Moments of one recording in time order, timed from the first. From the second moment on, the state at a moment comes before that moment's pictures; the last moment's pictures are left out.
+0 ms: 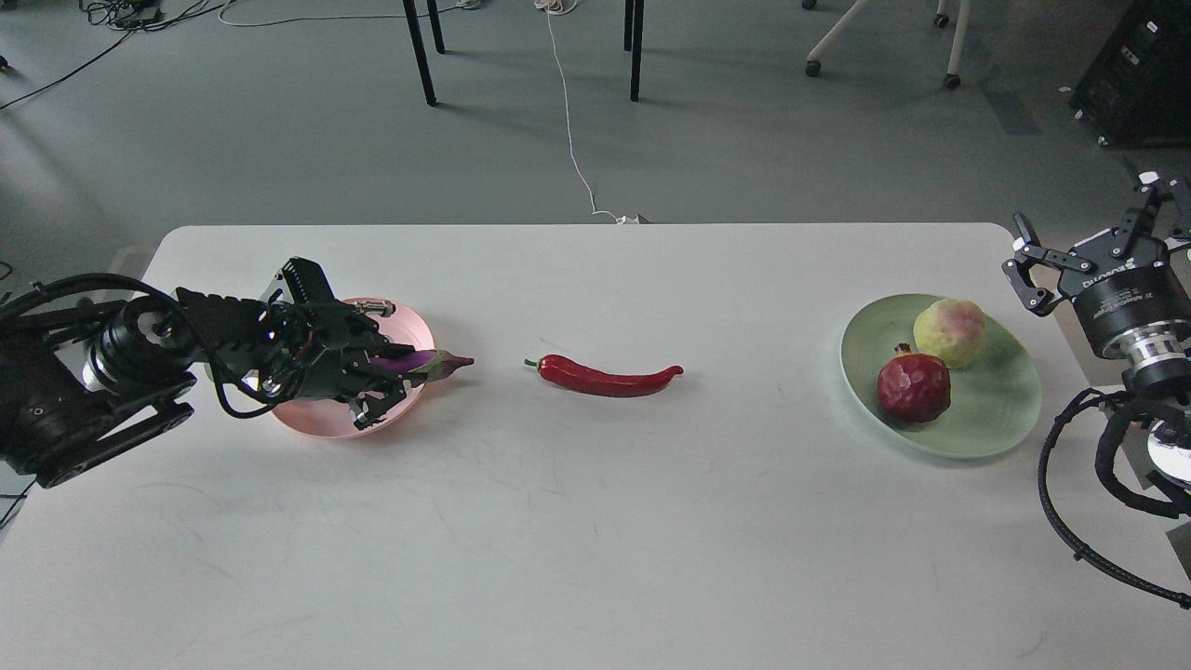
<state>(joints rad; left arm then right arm) -0.99 0.62 -0.02 -1.02 2.18 -0.06 -0.45 0.51 -0.66 0.68 0.87 0.24 0.46 0.49</state>
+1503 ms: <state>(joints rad) -1.11 0.04 0.02 -0.75 2.18 -0.10 -0.39 0.50 -0.67 0.69 0.84 0.24 0.47 0.49</state>
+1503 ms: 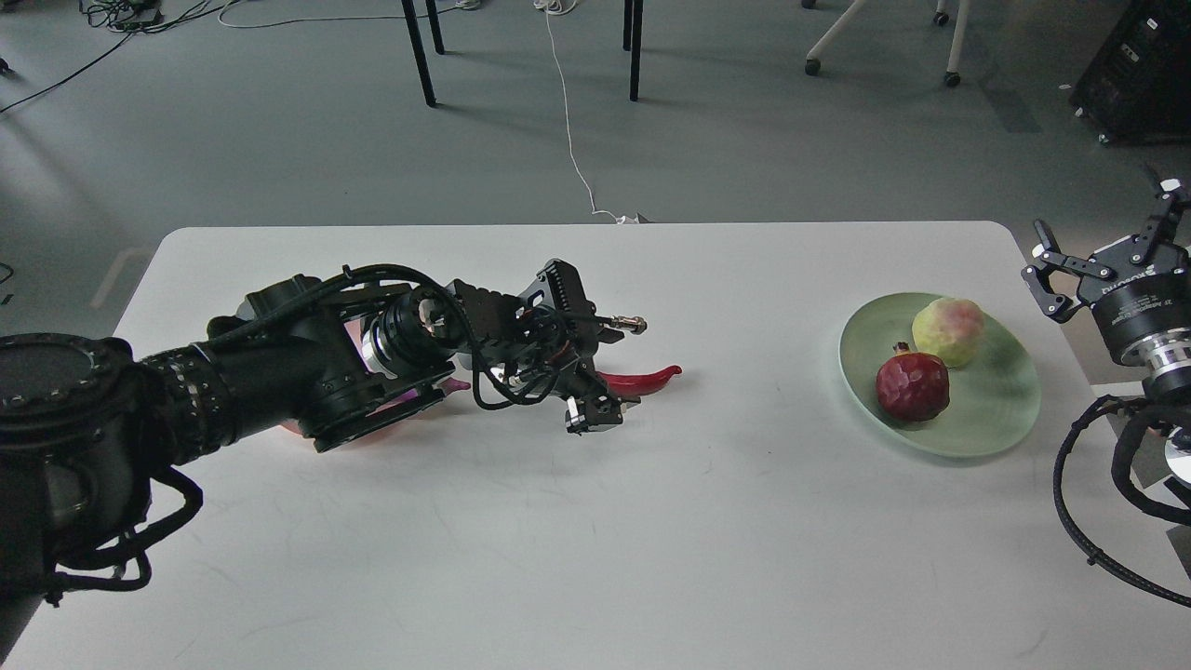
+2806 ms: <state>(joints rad) -1.13 0.09 0.04 -0.75 2.13 -0.09 -0.40 0.53 -0.67 0.70 0.82 0.23 0.46 0.49</state>
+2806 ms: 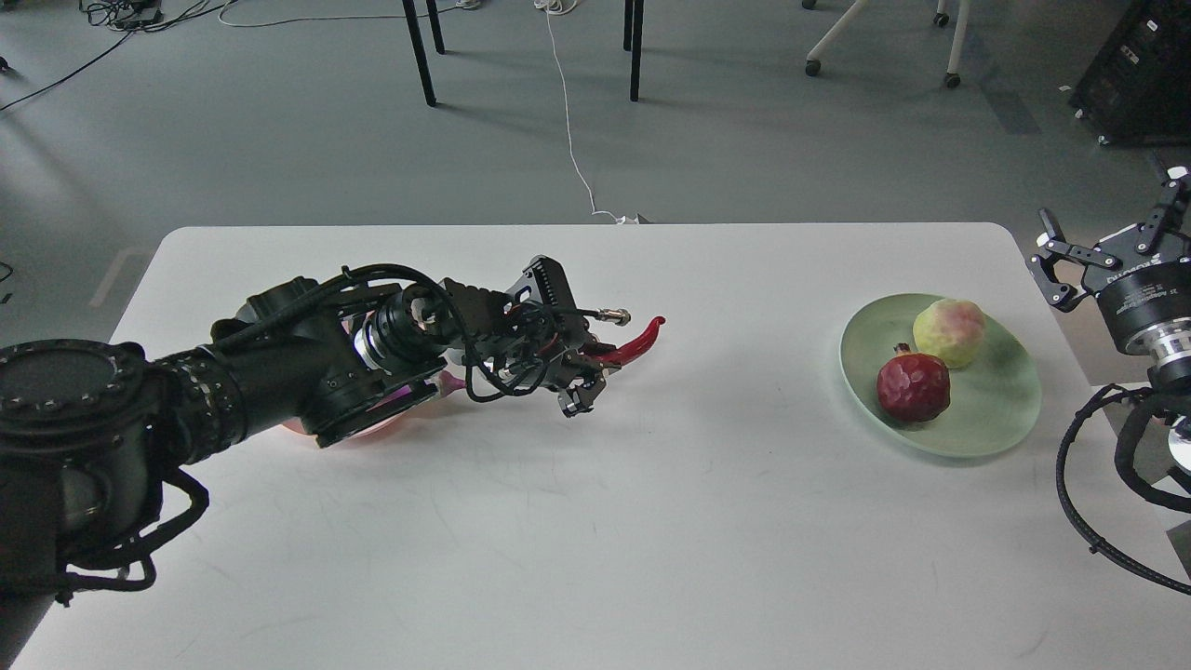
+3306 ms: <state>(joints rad) -1.17 0.66 0.06 -1.07 2.06 -0.14 -0.40 0.54 -0.68 0.69 0.81 0.23 0.46 0.49</state>
